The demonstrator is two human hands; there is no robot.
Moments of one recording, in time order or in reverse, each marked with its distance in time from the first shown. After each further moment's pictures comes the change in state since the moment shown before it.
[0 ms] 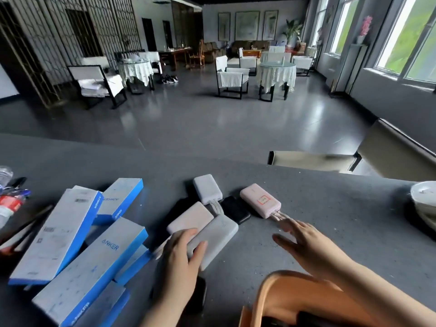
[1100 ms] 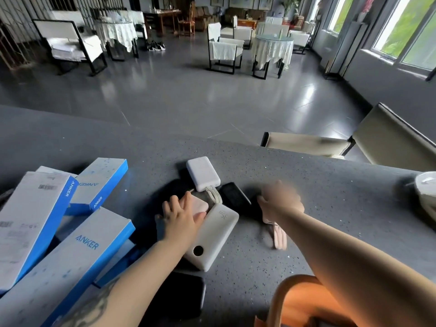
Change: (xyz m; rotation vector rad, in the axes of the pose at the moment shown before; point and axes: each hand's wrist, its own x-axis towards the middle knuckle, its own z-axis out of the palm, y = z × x) left_hand 0.095 -0.056 0.071 0.718 -0.247 -0.055; right_hand 0.157 0.008 0.071 -0.360 -0.065 0.530
